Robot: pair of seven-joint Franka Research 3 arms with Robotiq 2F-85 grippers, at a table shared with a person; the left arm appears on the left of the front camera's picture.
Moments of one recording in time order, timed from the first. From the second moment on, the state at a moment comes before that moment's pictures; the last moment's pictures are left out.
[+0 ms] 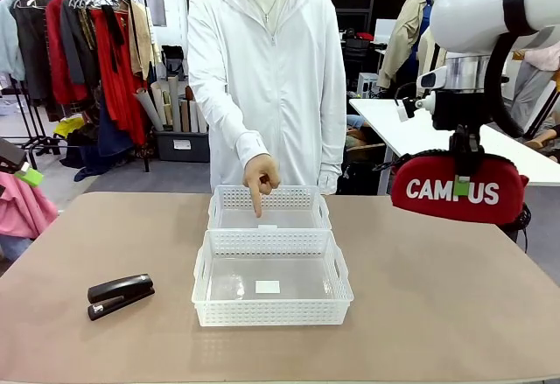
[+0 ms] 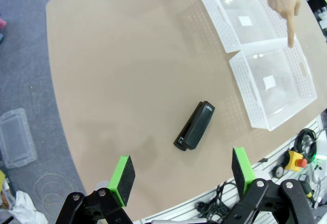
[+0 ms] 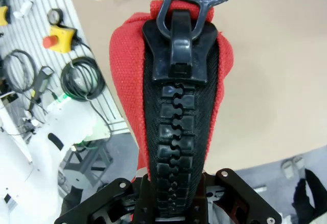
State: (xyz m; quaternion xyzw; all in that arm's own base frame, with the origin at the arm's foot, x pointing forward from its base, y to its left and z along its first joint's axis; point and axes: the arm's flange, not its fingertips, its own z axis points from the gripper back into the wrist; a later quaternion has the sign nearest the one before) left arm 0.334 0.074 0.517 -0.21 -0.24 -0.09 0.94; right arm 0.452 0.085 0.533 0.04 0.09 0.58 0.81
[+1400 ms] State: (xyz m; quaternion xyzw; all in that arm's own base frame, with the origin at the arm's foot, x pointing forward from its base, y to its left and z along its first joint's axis) left arm 0.334 0.074 0.517 -0.21 -0.24 -0.09 0.94; right arm 0.398 0.237 0.479 0.04 0.06 0.69 0.72
